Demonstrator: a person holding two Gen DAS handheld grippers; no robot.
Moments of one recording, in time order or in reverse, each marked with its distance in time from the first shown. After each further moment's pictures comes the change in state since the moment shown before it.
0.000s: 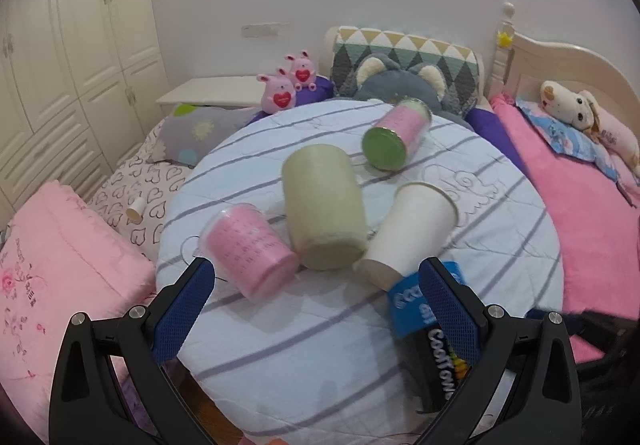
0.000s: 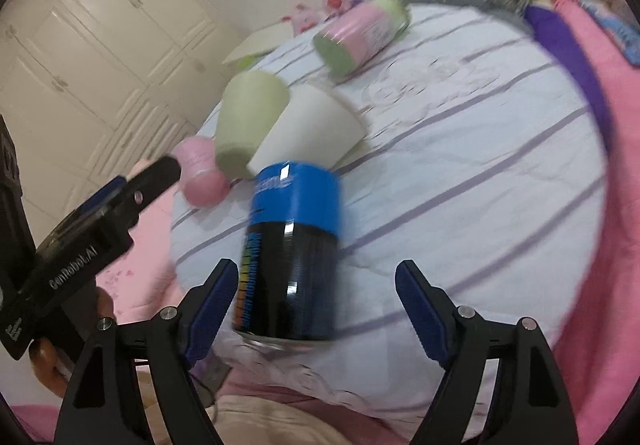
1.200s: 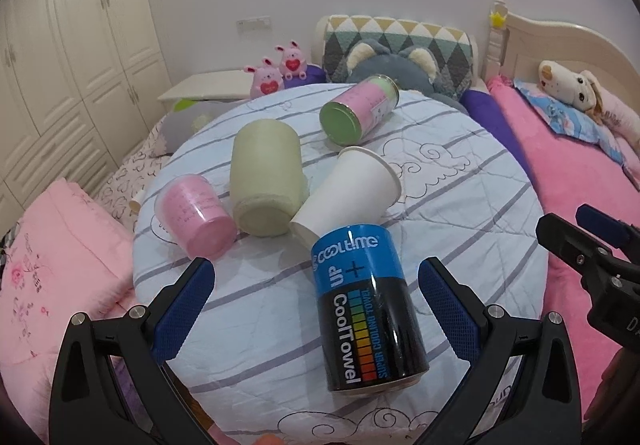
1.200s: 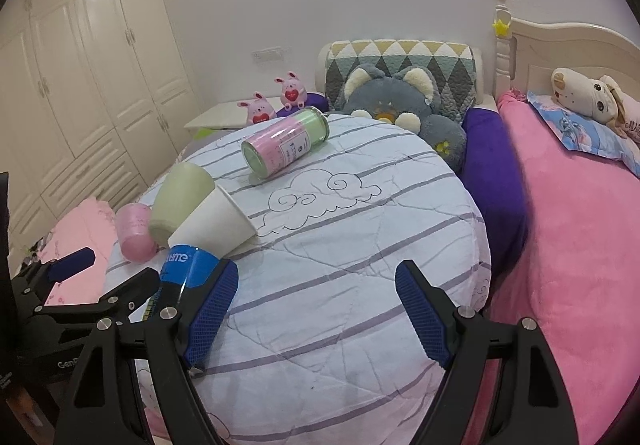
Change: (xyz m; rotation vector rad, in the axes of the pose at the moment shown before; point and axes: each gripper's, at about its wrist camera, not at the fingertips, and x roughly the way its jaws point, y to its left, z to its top) left arm -0.008 -0.068 -0.020 0.024 0.037 0.050; right arm -0.046 -0.040 0.015 -0.136 -0.318 -0.204
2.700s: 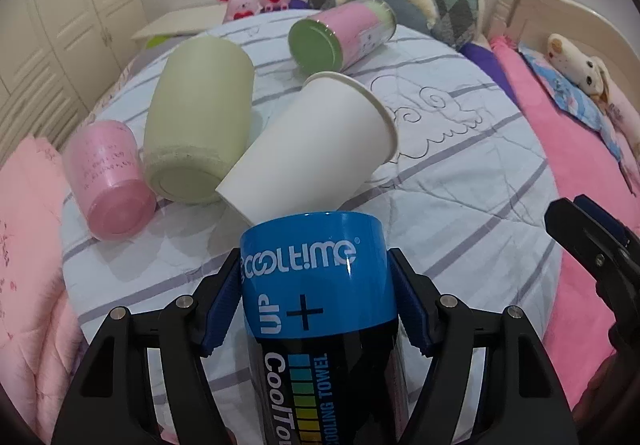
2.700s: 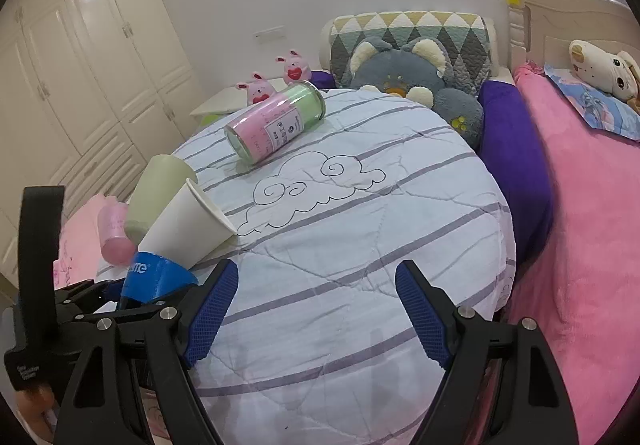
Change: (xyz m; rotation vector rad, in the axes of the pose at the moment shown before) left arm 0.077 -0.018 0.005 -0.049 0.233 -0.087; right arm 0.047 -0.026 0.009 0.037 0.082 0.068
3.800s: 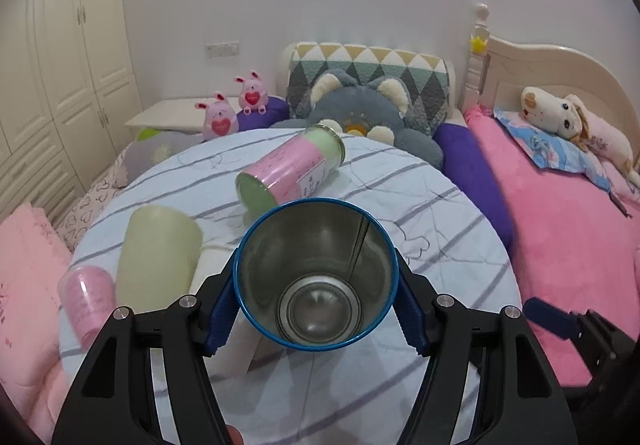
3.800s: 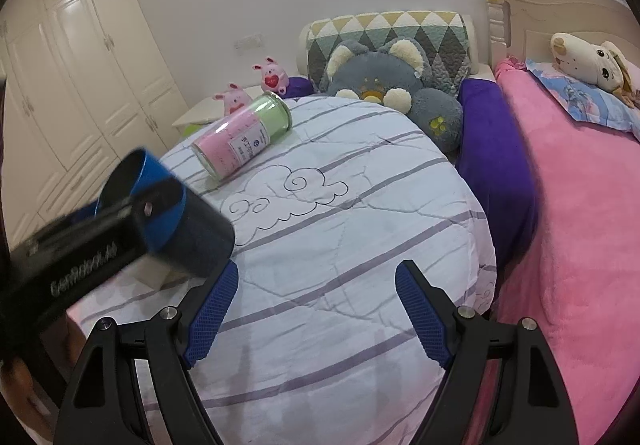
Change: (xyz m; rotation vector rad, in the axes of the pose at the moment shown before) left arm -0.022 -0.057 0.063 0.056 -0.334 -0.009; right arm 0.009 -0.027 0.012 0.037 -0.007 -0.049
